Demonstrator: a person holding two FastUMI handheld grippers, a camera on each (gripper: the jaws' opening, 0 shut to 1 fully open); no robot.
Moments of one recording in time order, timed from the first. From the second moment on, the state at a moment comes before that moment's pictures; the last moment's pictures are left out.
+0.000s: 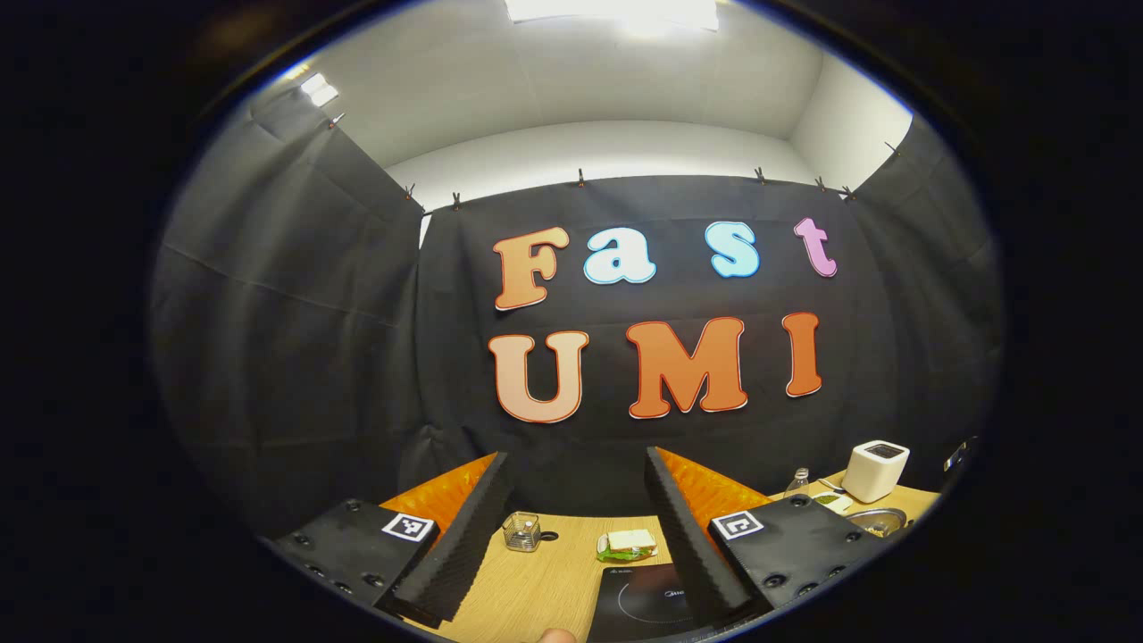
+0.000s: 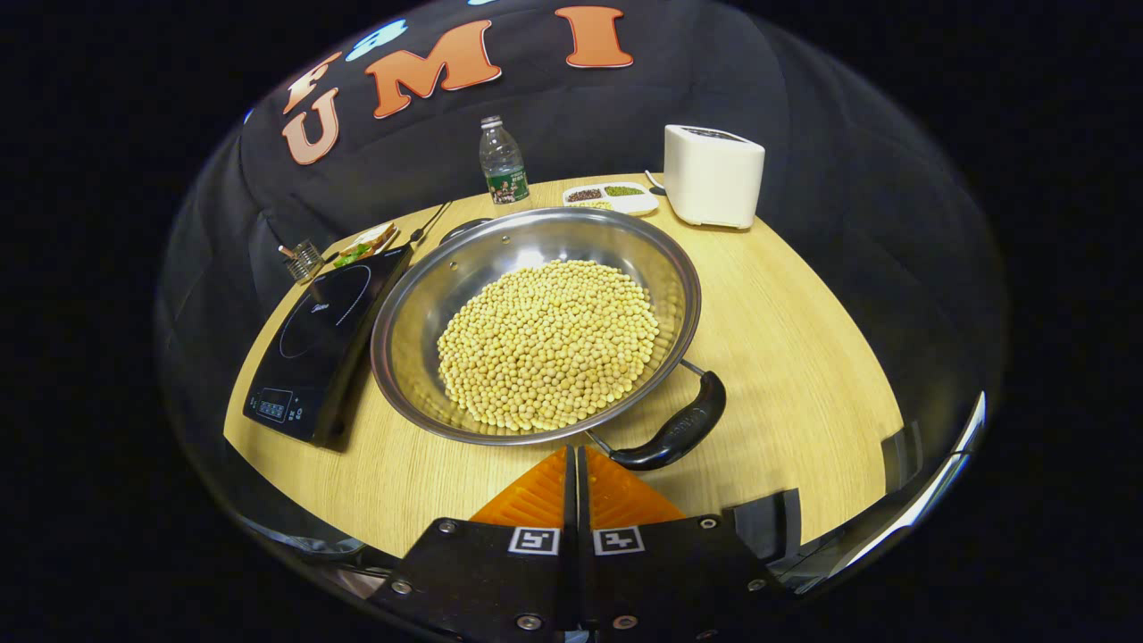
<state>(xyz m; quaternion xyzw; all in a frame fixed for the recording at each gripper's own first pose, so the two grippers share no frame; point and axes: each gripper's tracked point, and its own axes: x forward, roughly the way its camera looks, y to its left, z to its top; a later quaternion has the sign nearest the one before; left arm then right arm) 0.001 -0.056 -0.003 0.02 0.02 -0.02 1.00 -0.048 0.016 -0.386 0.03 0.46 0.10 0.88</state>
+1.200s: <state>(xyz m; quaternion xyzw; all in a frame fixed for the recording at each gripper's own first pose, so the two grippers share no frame) 0.027 -0.053 -0.023 0.01 0.04 -0.01 1.00 0.027 -0.056 -0.409 0.01 0.45 0.01 0.89</state>
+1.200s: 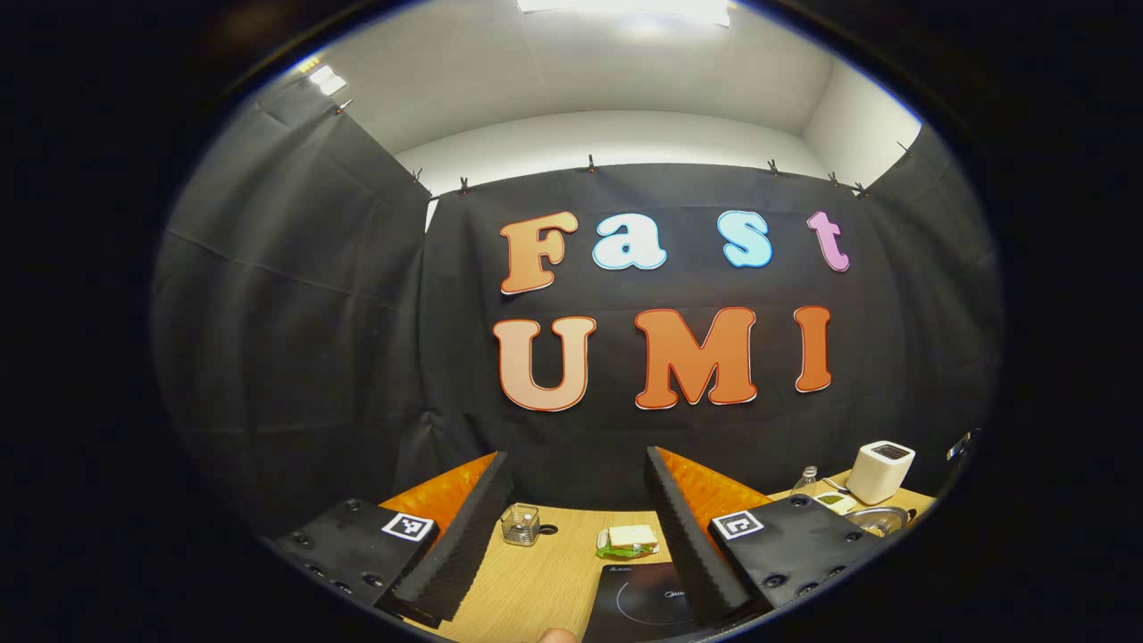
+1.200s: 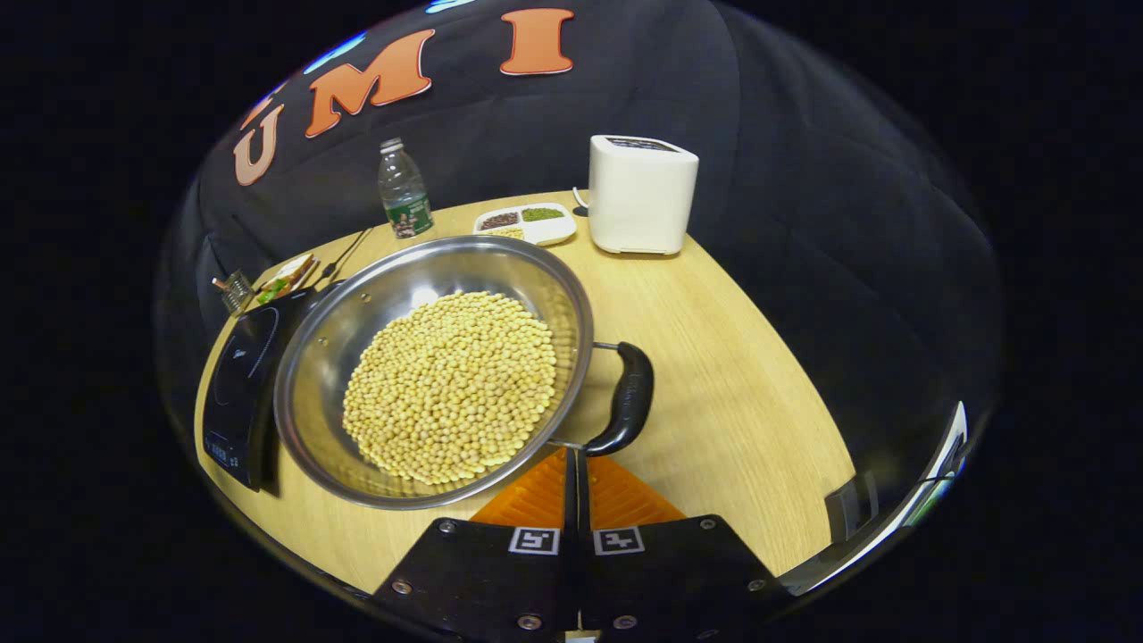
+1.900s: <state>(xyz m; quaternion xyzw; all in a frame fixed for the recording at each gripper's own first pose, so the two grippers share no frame) 0.045 -0.050 -0.041 0.02 0.05 0.01 1.00 0.070 -0.068 -0.419 0.04 0.45 -0.03 0.89</state>
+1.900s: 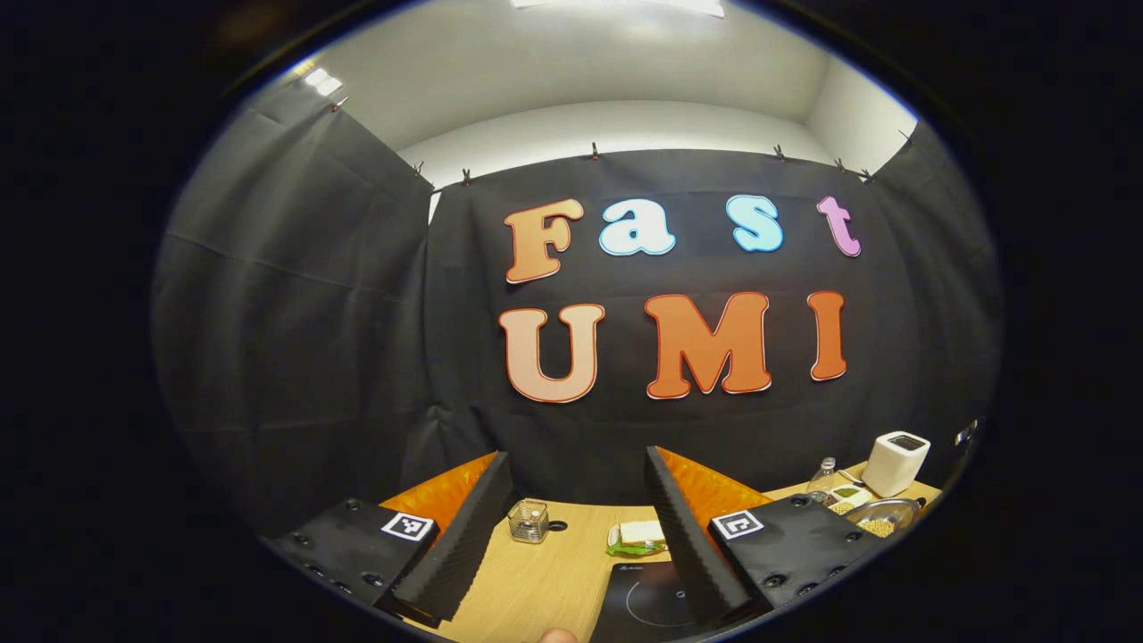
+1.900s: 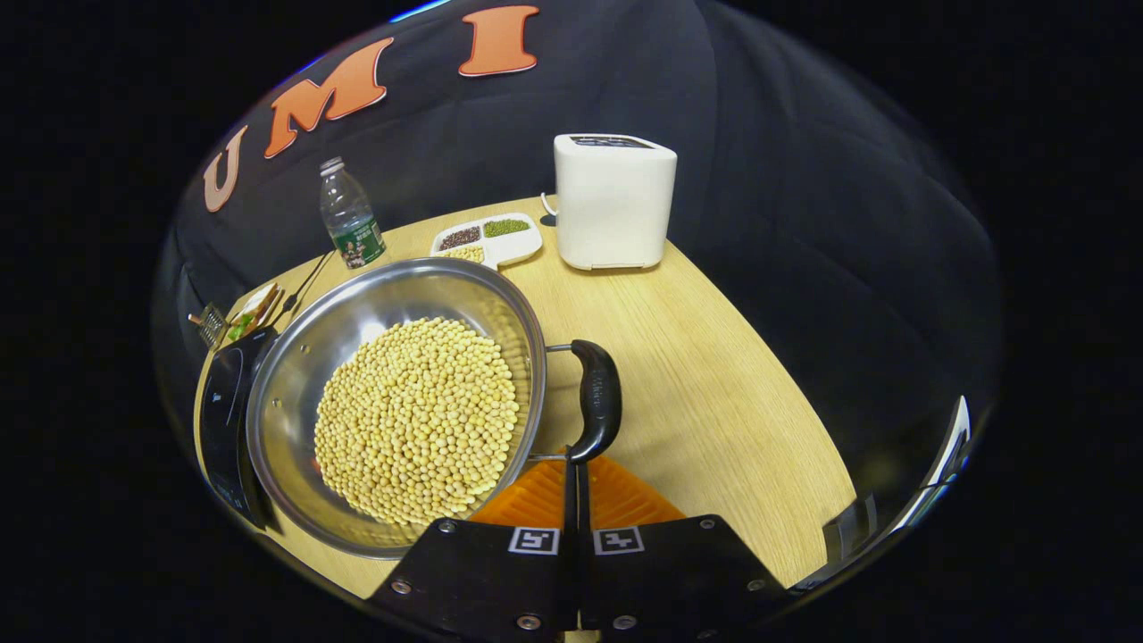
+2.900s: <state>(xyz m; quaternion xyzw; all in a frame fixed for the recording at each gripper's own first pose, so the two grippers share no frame) 0.067 -0.110 -0.110 0.02 0.09 -0.02 1.00 0.098 -0.087 -0.419 0.03 0.43 -0.04 0.90</state>
